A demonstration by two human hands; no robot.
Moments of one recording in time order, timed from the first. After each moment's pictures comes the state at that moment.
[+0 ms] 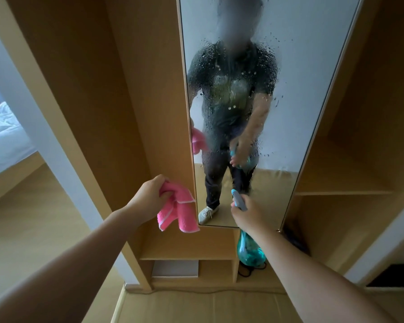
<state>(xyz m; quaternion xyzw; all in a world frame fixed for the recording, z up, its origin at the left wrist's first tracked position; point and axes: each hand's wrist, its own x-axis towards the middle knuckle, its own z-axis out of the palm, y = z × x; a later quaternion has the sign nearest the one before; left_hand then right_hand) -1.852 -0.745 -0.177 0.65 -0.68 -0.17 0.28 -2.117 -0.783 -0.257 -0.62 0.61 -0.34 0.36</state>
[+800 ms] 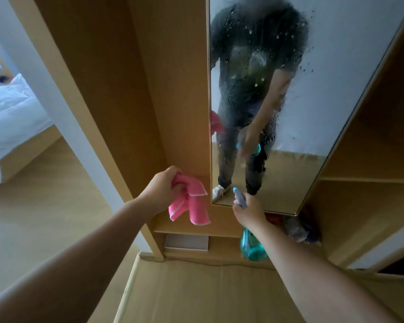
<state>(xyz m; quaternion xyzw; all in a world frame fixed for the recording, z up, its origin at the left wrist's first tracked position) -1.841 -0.730 -0.204 0.67 -0.66 -0.20 0.28 -2.078 -0.784 -0.315 -0.64 0.62 -0.27 0.35</state>
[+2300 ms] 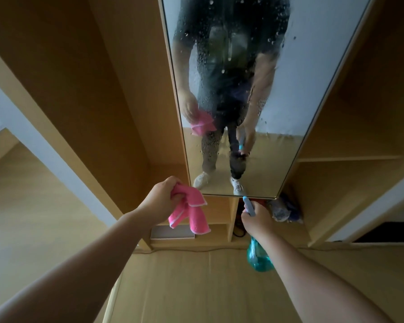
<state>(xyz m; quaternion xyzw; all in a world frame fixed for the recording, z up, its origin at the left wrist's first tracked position) -1.896 -0.744 -0.261 0.64 -0.68 -0.26 0.24 -2.159 -0.764 -0.365 -0.55 0.71 -0.25 0.36</state>
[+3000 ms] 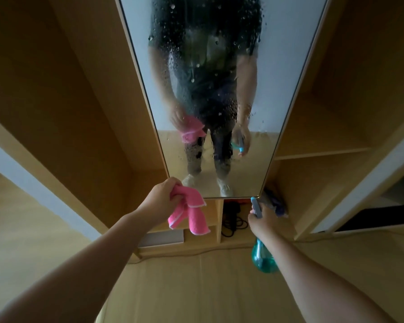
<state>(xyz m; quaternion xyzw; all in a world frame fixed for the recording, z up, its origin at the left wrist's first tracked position) -1.937 -0.773 -0.265 0.62 -0.70 -0.27 0.22 -2.216 -0.771 -0.381 -0.46 0.75 -0.30 0.36</state>
